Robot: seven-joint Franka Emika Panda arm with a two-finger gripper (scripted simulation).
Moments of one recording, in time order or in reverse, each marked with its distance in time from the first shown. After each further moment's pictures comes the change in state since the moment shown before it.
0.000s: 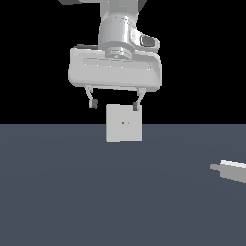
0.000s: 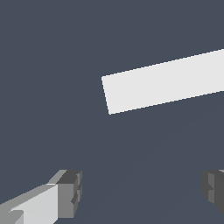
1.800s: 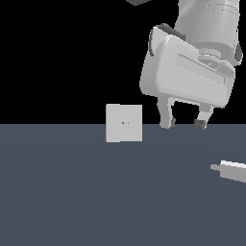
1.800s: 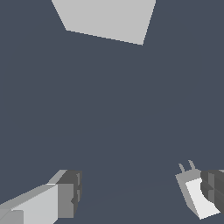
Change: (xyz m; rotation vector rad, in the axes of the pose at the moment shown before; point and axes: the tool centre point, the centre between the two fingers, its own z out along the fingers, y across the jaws) arm -0.064 0.126 0.037 0.028 0.156 -0.461
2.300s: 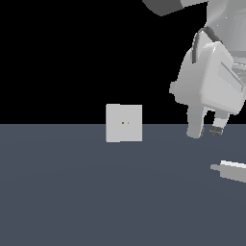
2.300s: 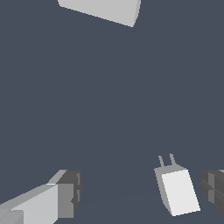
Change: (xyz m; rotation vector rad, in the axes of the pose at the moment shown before) arm -0.022 0.031 0.009 0.010 0.043 -0.123
